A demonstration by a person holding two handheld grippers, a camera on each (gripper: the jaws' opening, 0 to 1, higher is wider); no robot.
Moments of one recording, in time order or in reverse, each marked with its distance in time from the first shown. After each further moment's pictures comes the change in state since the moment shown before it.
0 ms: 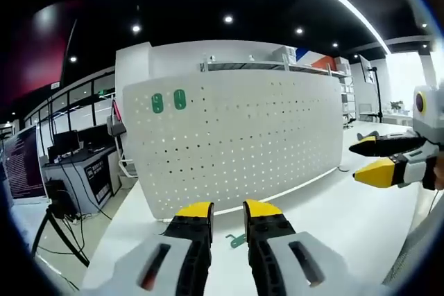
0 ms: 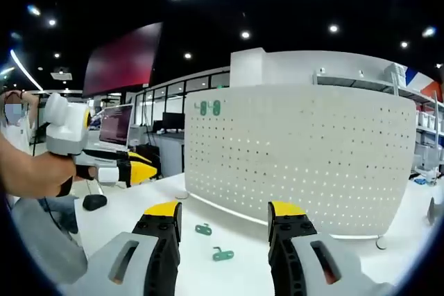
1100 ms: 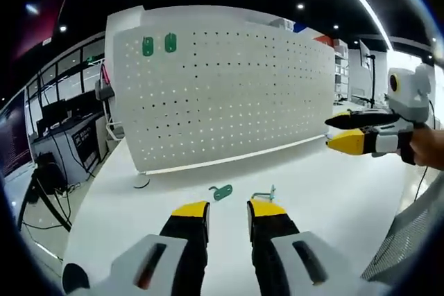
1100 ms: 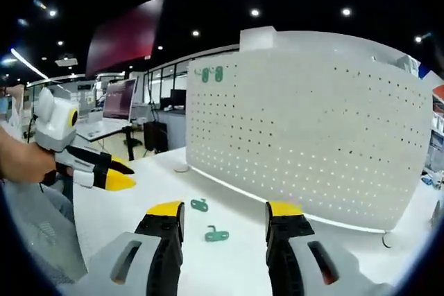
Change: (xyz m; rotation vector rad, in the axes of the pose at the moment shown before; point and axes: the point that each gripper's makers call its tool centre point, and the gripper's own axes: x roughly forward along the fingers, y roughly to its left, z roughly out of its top) left arm -0.008 -0.015 -0.072 -0.058 0.223 -0.080; right arm 0.029 -0.014 -0.055 -0.035 0.169 0.086
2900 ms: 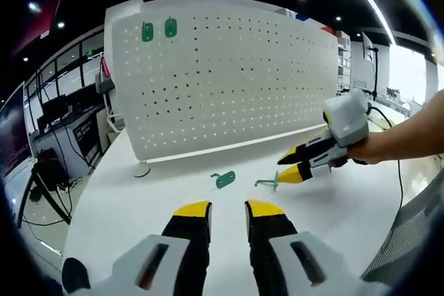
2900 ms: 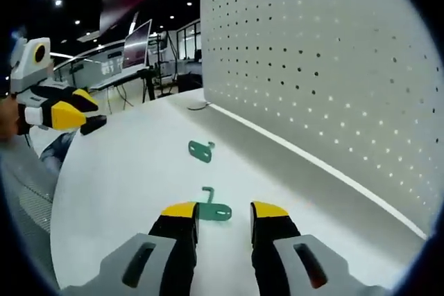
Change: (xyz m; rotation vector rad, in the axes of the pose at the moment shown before) left arm 0.005 0.004 -0.019 0.006 0.063 0.016; right arm 0.102 0.004 -0.107 -0.010 0.276 0.273
